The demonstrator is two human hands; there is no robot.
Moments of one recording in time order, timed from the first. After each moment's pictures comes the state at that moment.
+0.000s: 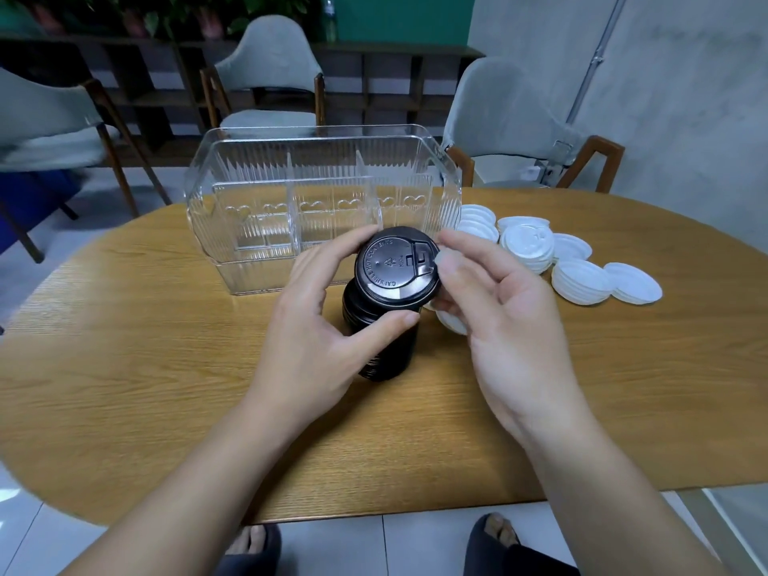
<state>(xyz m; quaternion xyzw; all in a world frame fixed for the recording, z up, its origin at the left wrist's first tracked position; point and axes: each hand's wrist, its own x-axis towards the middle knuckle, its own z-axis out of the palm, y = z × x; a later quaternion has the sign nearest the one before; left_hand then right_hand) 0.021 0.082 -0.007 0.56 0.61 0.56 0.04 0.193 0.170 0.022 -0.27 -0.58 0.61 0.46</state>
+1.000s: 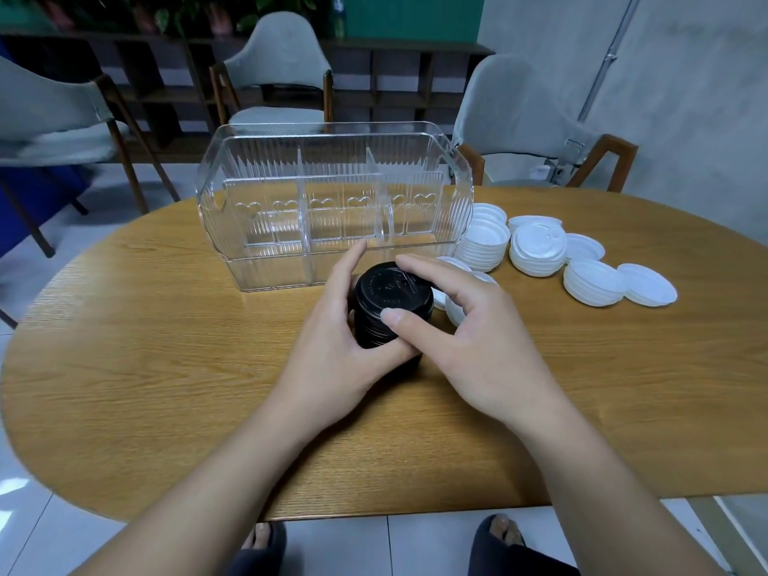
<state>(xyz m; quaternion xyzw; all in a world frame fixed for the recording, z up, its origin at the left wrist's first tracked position) 0.019 0.087 -0.035 0.52 0.64 0.54 0.19 0.186 0.178 0.007 -0.28 -0.80 0.41 0.33</state>
